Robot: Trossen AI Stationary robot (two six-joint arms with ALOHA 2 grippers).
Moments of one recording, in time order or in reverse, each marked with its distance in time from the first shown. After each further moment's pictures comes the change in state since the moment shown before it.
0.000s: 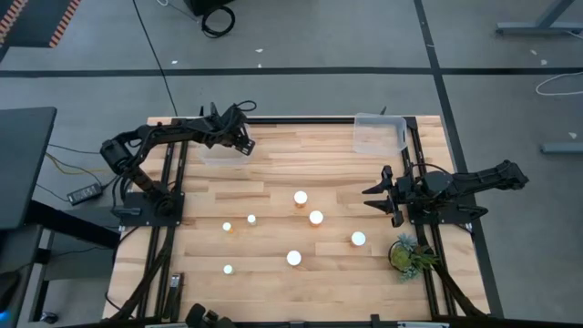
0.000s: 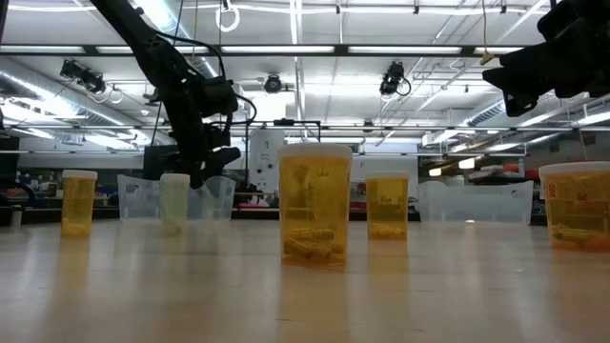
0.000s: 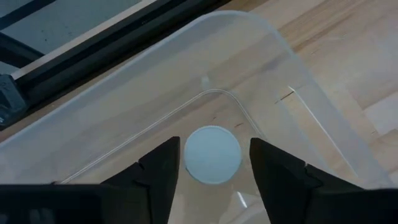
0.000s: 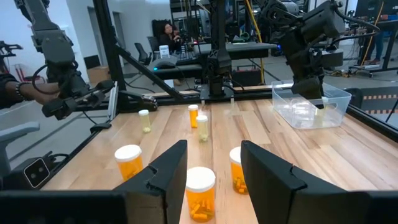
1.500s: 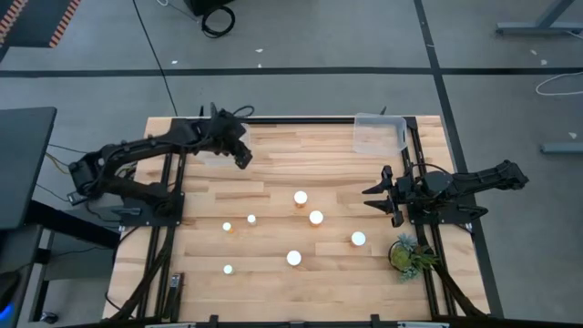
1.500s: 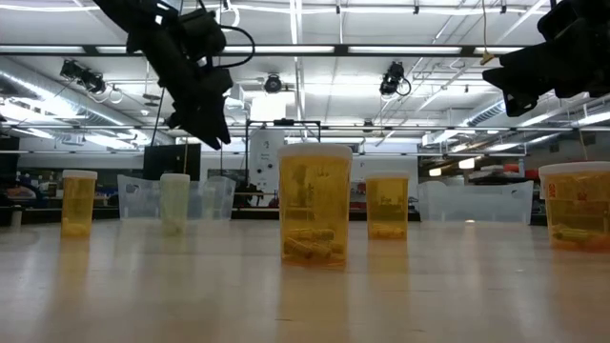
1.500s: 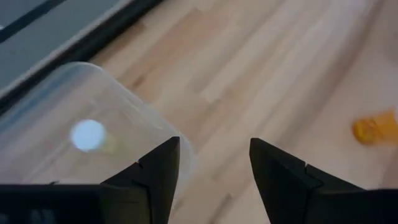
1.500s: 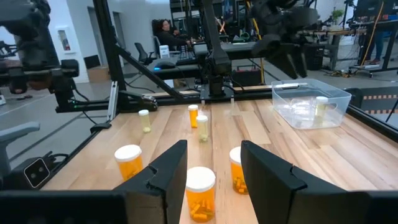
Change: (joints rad) left arm -0.189 -0.325 0.000 -0.147 0.192 0.067; right arm 0.000 0.000 0.000 0.000 0.000 0.000
